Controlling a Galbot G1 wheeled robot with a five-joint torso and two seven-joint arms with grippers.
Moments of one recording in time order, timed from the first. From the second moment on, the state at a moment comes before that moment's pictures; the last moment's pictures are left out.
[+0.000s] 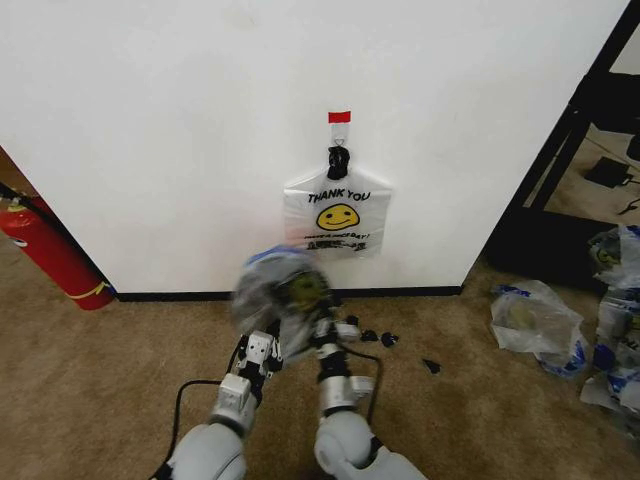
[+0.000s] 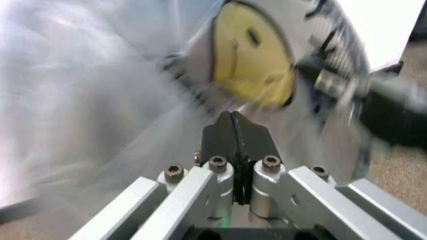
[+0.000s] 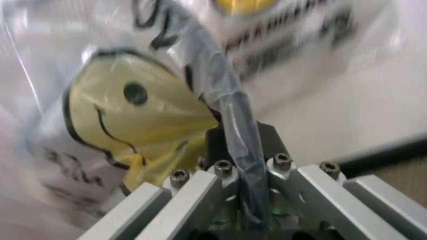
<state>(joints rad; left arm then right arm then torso) 1.40 -0.92 -0.07 -2.14 -0.26 0.19 -0.35 -1.07 1.38 -0.25 1.58 0.53 0.45 0.49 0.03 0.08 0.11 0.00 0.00</state>
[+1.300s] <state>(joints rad) 0.91 -0.69 0.09 -2.25 -1.36 0.42 -0.92 -0.94 1.40 -0.43 1.56 0.53 0.36 0.59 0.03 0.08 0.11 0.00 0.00</state>
